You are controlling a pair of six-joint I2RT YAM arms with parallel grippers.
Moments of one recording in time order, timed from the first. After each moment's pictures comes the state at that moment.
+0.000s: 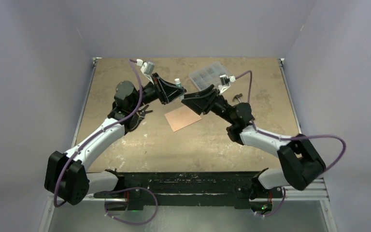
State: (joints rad) left arm -0.44 1.25 0.84 0.66 0.64 -0.75; right arm 0.61 1.46 0.67 1.32 -0.50 1.08
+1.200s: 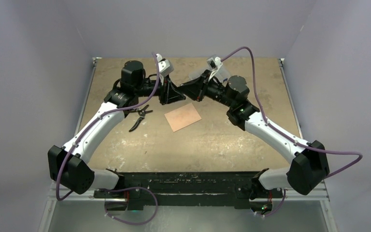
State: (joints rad) left arm -0.43 1.35 1.25 -0.19 0.87 0.01; right arm 0.61 1.35 1.05 0.43 -0.47 0.50
